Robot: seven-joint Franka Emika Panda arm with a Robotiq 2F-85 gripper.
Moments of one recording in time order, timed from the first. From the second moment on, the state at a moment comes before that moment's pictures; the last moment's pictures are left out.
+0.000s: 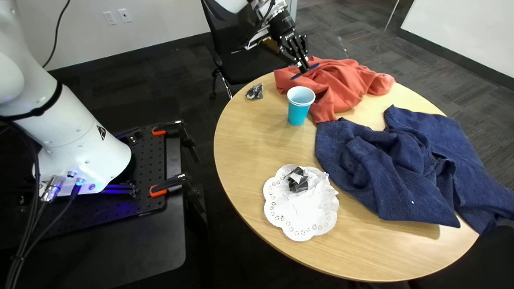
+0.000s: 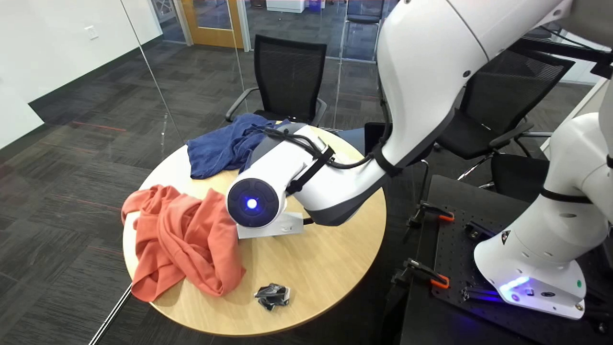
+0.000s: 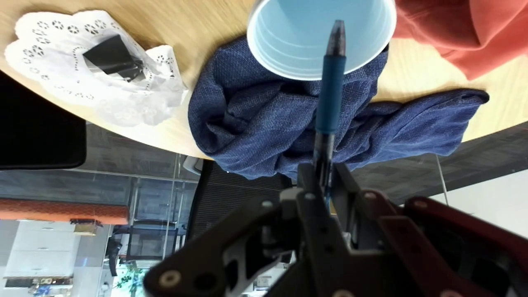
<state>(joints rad) 0.36 0.45 0.02 -2.01 -1.15 2.23 2.22</state>
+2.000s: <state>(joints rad) 0.33 0.68 0.08 -1.85 -1.24 2.09 2.33</state>
